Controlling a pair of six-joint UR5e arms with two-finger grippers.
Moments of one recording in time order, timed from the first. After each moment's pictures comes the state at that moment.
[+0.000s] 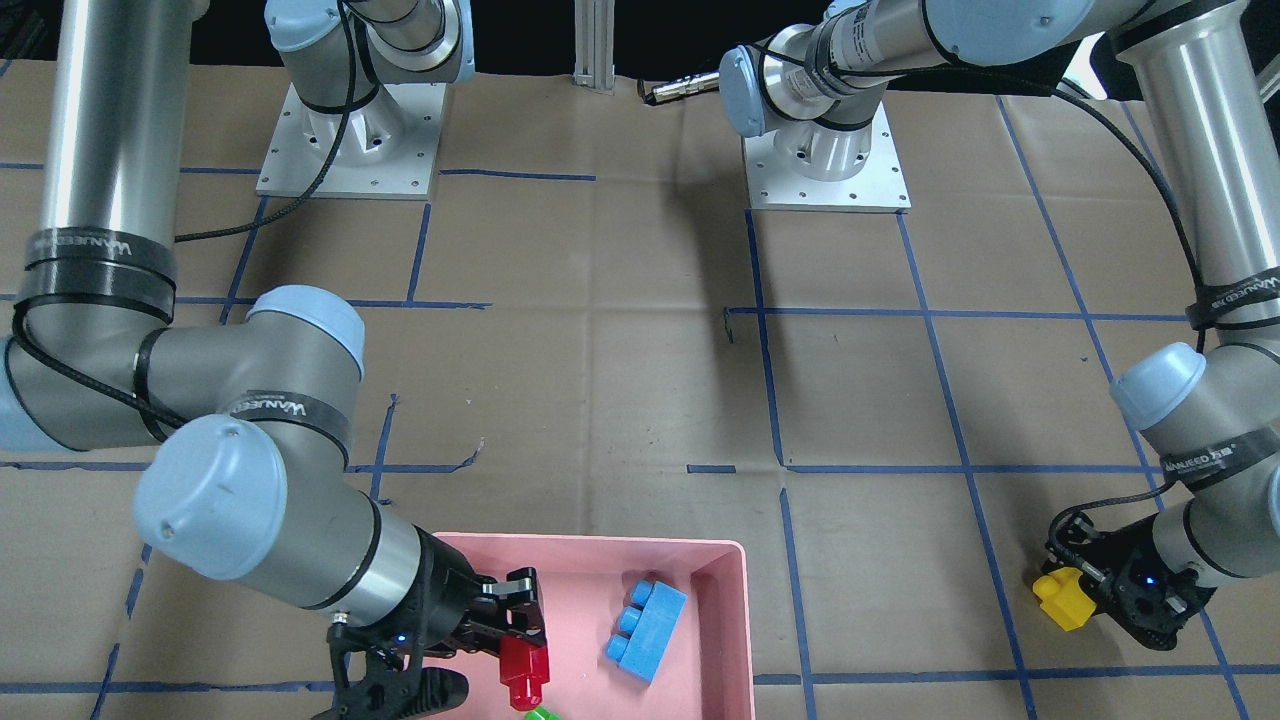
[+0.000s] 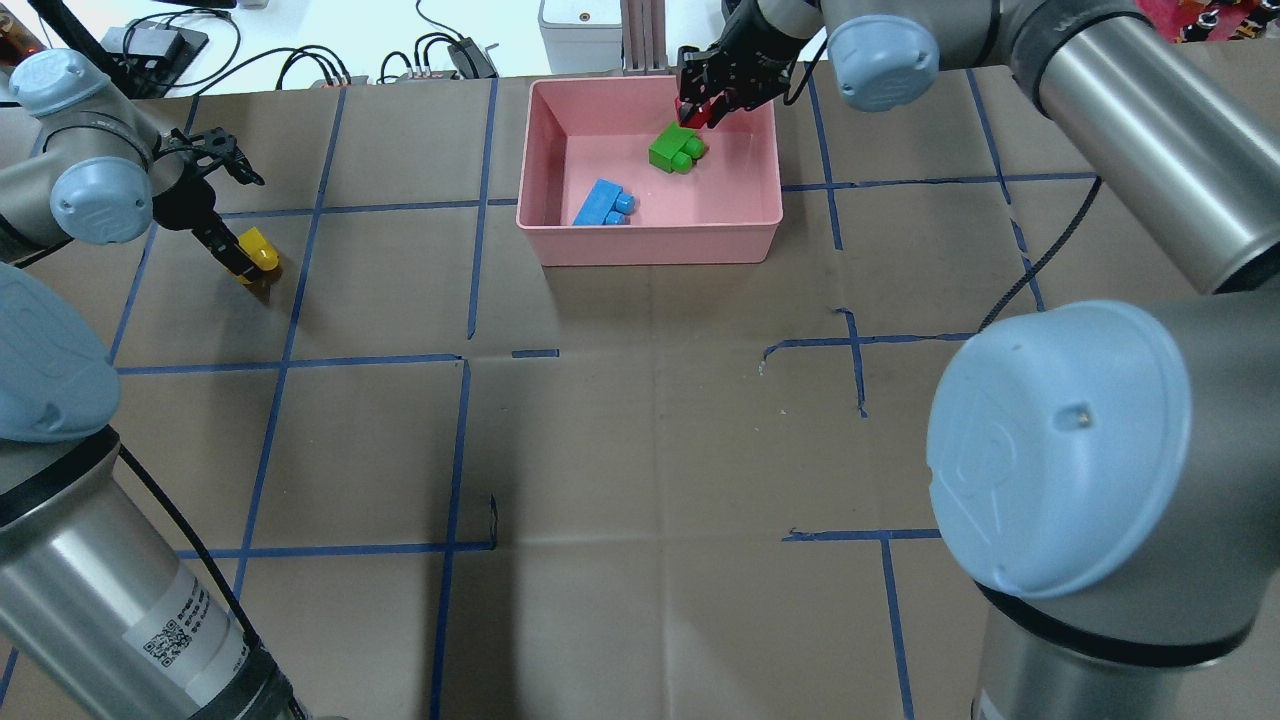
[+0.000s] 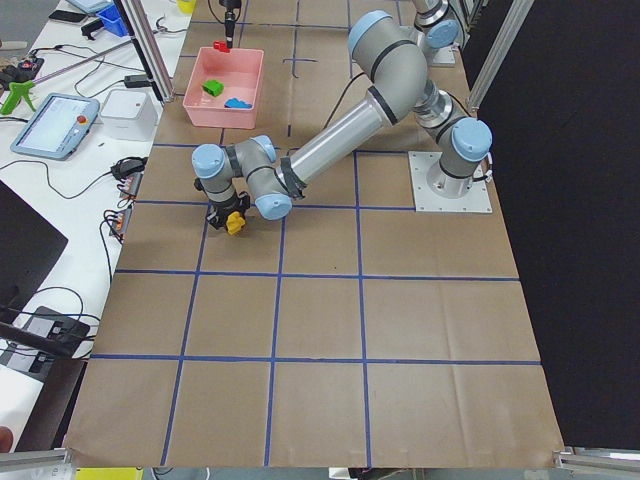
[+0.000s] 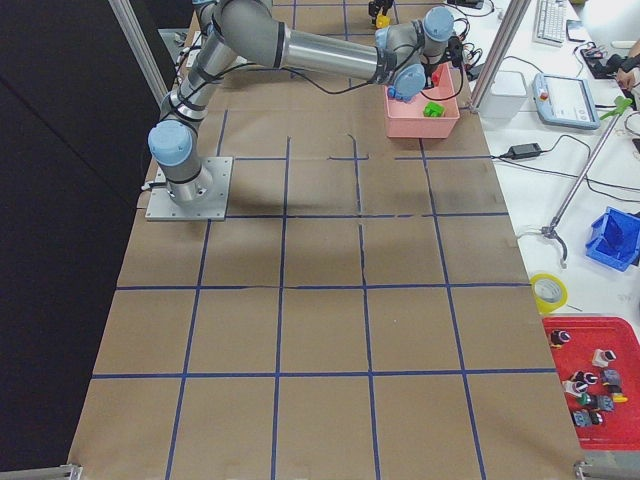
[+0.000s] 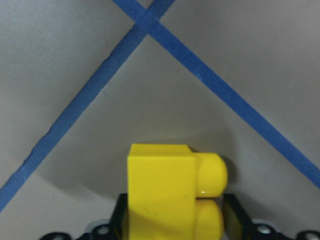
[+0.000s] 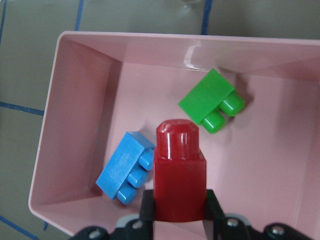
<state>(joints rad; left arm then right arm) -1.13 -2.30 -1.37 -1.07 1.55 1.30 1.67 -0.86 1.12 -2.03 -1.11 -0.03</state>
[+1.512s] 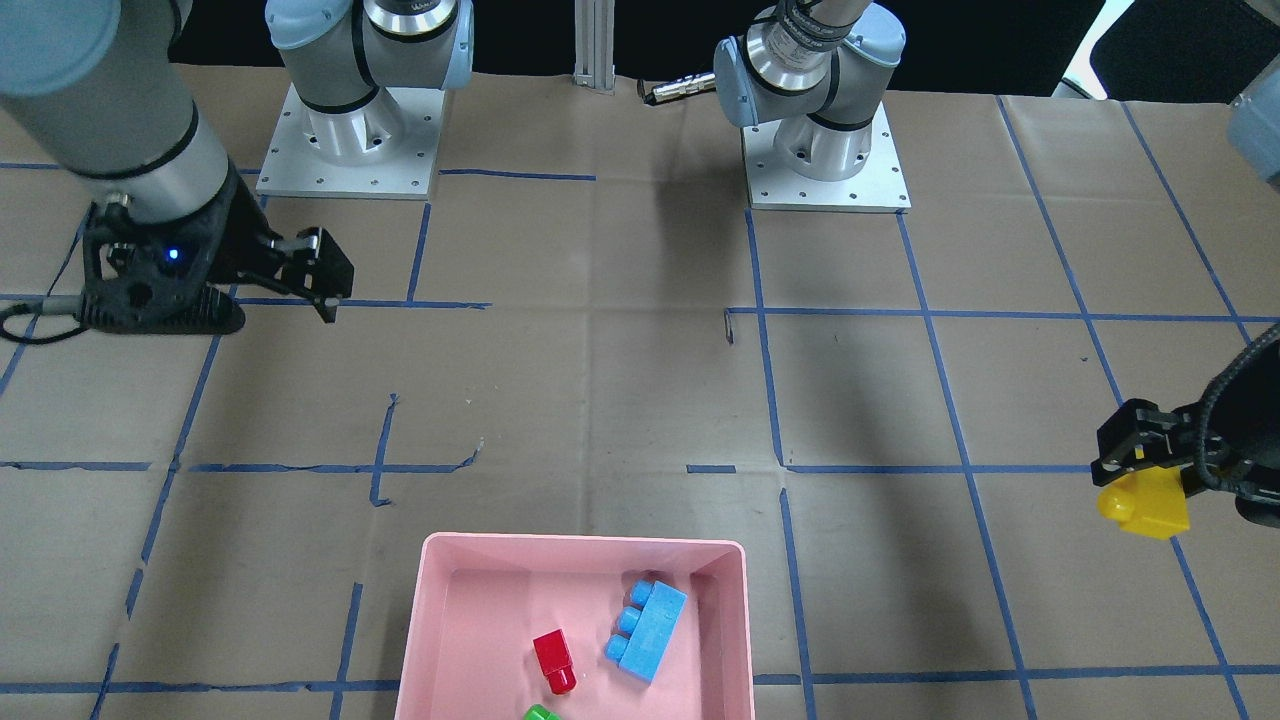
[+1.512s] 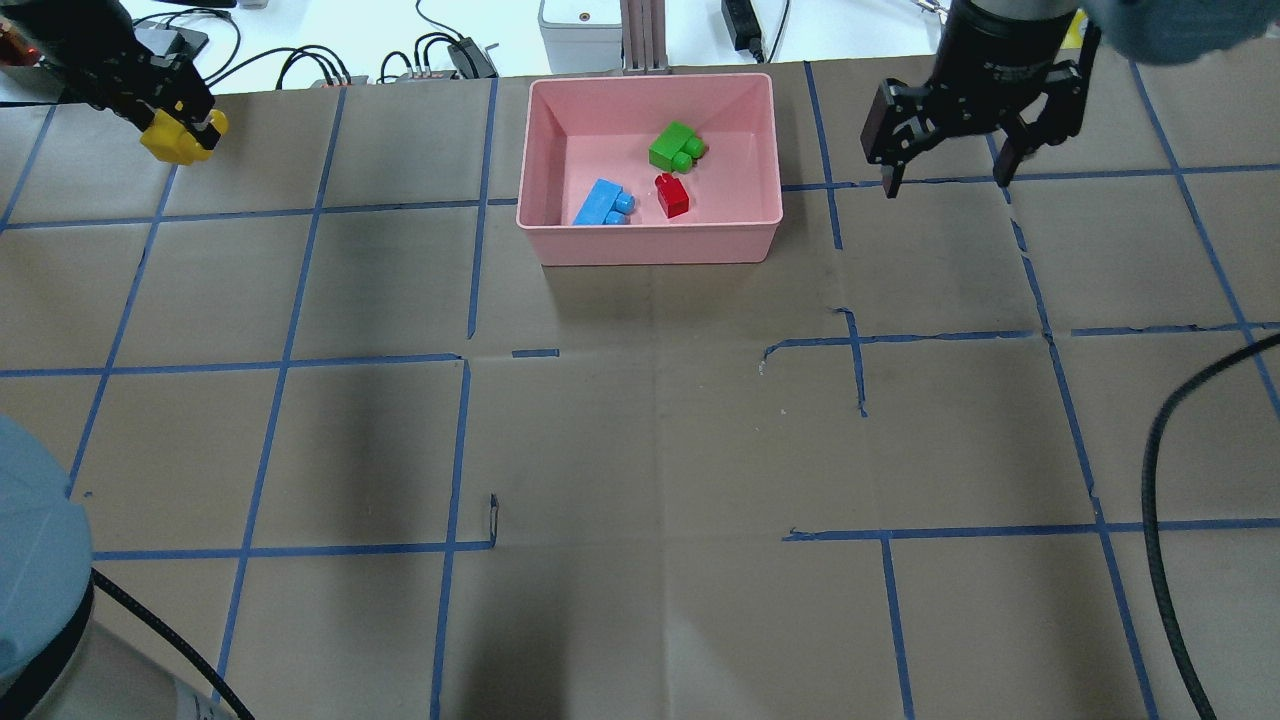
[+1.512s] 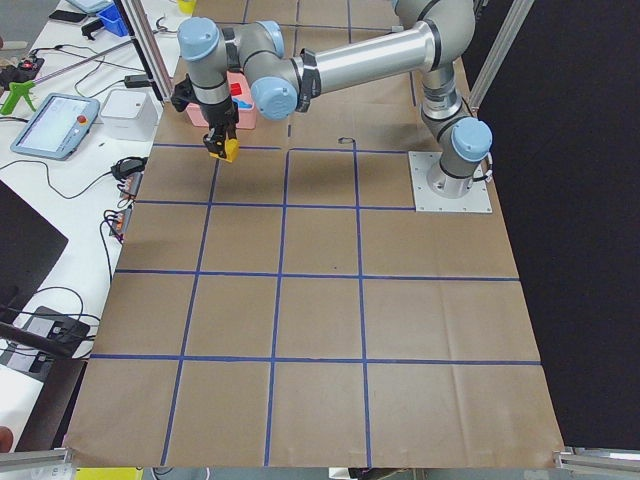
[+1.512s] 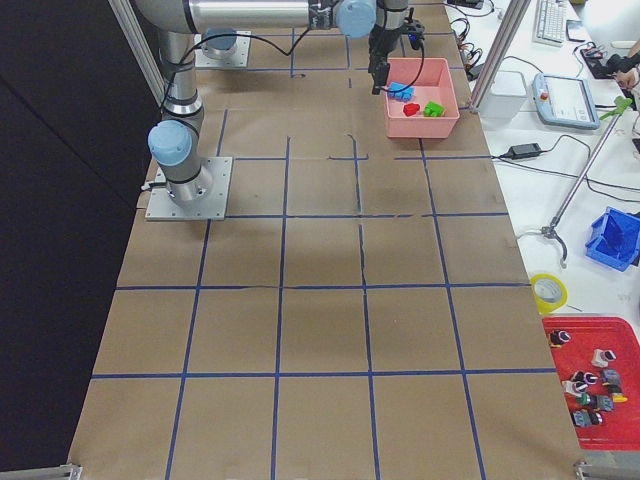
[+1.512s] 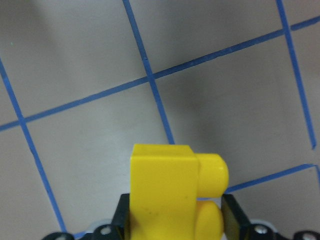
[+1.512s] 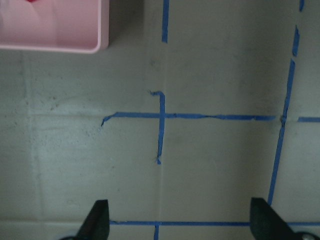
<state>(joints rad) -1.28 -1.98 -1.16 -1.59 1.55 0.45 1.57 -1.48 1.49 -1.49 -1.61 -0.04</state>
